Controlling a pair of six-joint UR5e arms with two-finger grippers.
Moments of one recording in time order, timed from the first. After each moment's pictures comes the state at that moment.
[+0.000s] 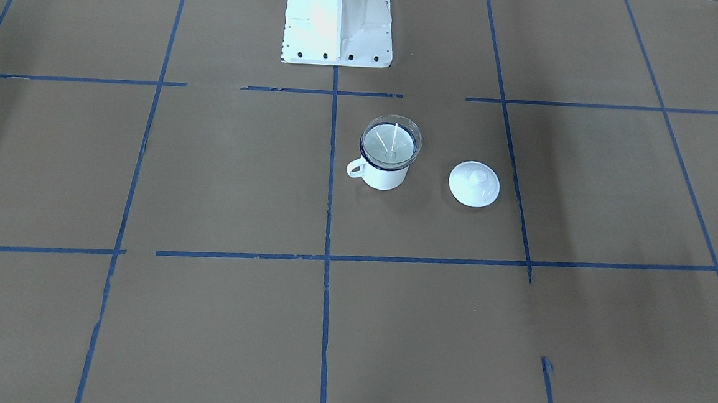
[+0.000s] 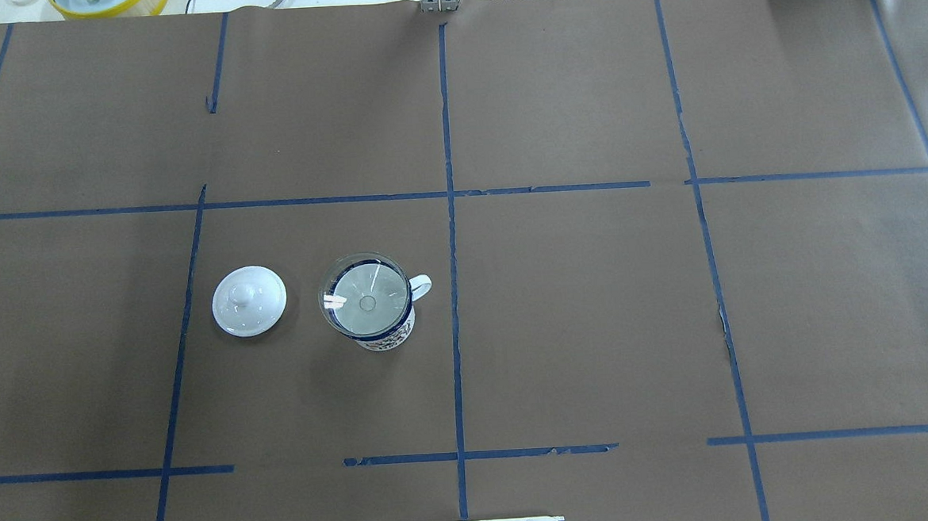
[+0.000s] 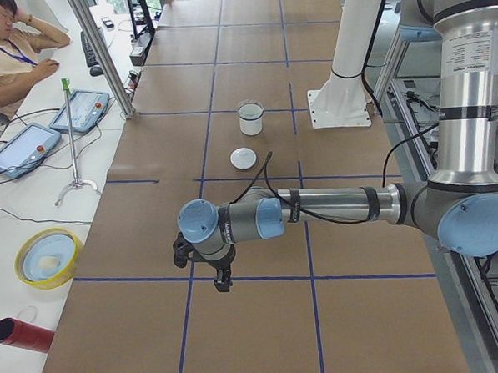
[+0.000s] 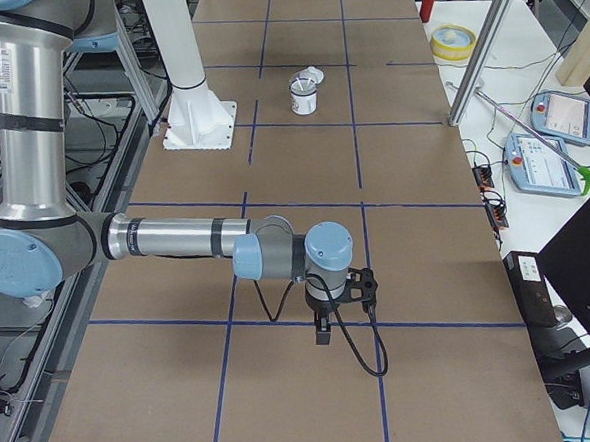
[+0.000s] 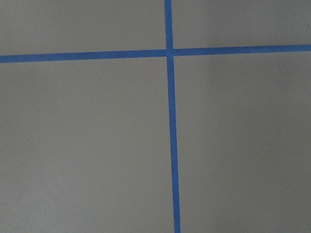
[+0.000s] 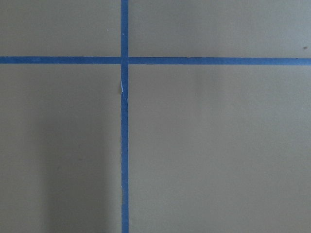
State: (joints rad) left arm -1.58 -1.55 -1.60 -1.43 -2.42 0.15; right arm 1.57 -1.68 1.66 -1.57 2.29 0.01
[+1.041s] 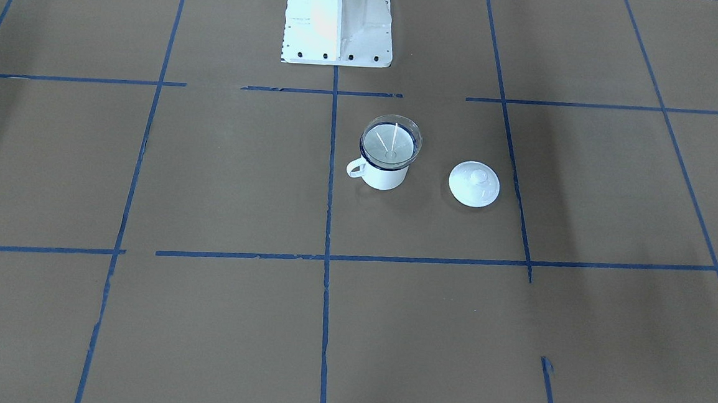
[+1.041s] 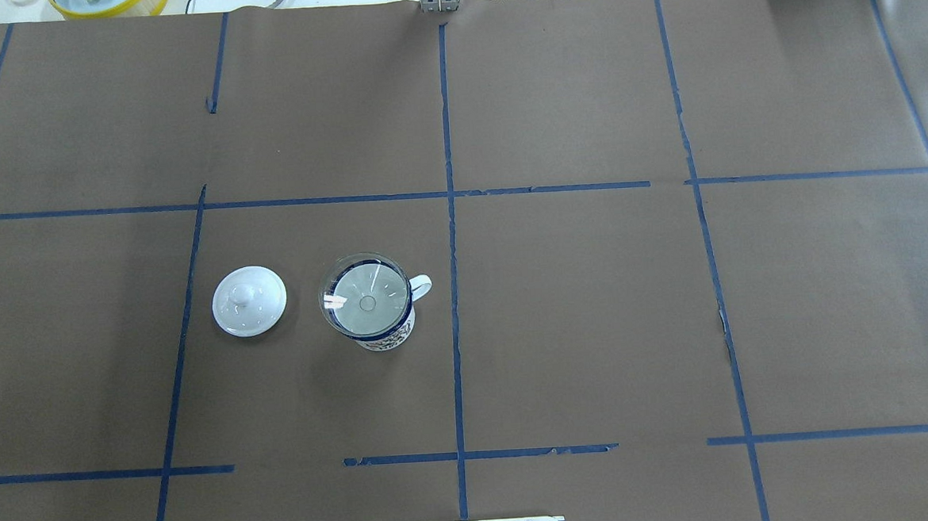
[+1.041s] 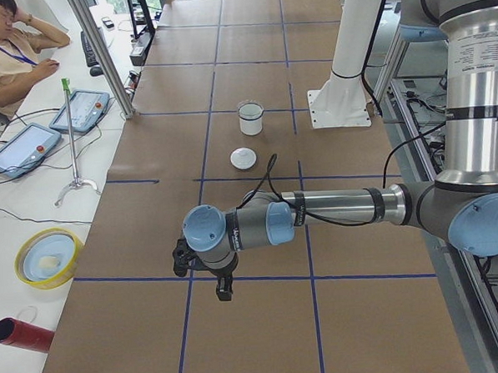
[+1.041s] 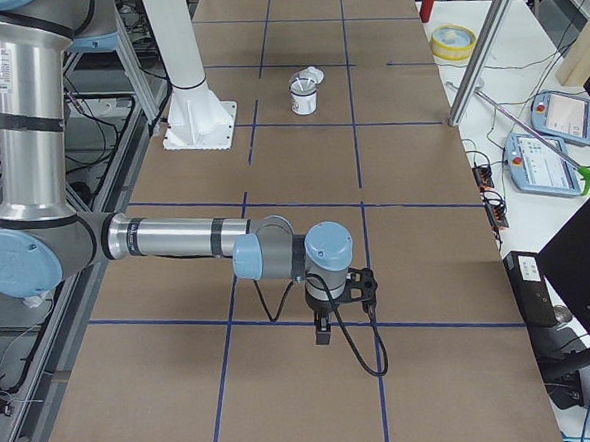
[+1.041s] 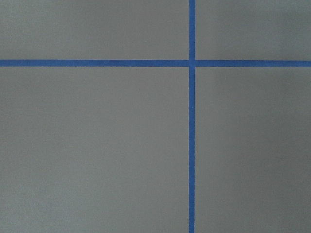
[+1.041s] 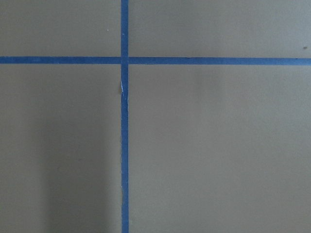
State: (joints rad) left arm -1.64 -1.54 -1.60 -1.43 -2.42 0.16; right arm 1.57 -1.68 1.66 -1.57 2.29 0.01
